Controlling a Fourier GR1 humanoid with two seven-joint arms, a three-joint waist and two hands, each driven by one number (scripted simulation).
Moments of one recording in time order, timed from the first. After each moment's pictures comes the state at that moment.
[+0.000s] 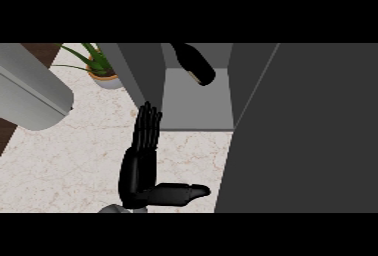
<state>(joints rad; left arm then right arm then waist) -0.16 0.15 -0.64 -1.59 0.48 0.63 -0.46 0.27 -0.16 0.35 -2.52 -0.09 0.16 0.41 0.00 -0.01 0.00</state>
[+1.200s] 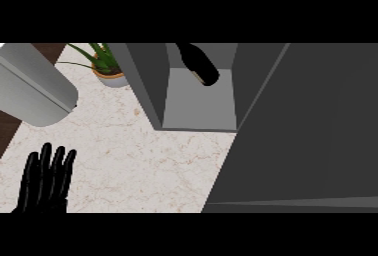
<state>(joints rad) 0.32 0.53 -0.45 -2.01 0.61 0.43 -0.55 0.10 -0.11 0.69 -2.47 -0.04 0.18 0.66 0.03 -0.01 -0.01</state>
